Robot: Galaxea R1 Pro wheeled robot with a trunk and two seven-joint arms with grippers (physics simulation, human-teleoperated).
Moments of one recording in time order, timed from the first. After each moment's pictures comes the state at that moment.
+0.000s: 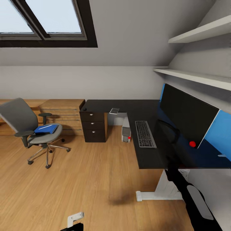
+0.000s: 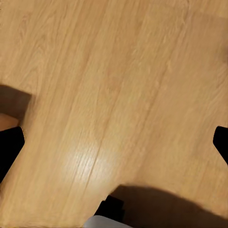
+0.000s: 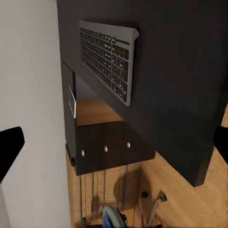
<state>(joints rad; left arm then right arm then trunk) -0.49 0.01 -1.34 -0.25 1.52 -0.17 0.53 -0.34 -0.07 -0.20 -1.15 -1.51 0.18 -0.13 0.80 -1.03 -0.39</state>
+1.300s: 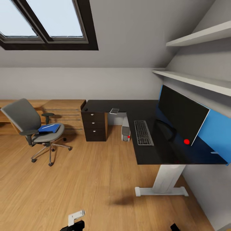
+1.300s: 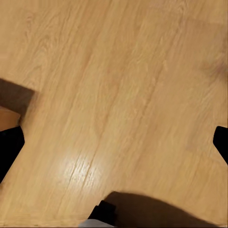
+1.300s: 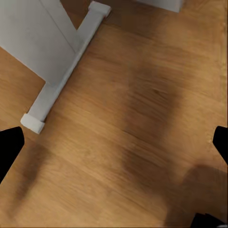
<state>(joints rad) -0.49 0.00 -1.34 -0.25 1.52 -0.22 0.52 -0.34 -0.02 -0.17 -0.20 -0.85 -0.45 -0.15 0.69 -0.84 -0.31</state>
